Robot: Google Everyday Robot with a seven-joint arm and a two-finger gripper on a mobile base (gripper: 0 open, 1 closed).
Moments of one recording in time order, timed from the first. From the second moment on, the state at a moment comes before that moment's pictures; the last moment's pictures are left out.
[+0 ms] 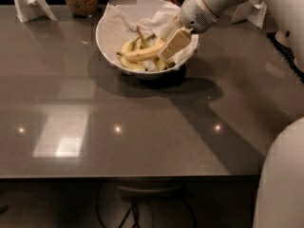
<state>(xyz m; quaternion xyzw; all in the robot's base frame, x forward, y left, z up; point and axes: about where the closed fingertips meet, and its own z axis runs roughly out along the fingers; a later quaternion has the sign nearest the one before) 0.655 -0.041 0.918 -0.64 0.69 0.19 0.28</state>
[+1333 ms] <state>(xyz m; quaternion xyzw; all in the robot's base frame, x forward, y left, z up) 0.679 -0.010 0.903 -0.67 0.67 0.20 0.25</state>
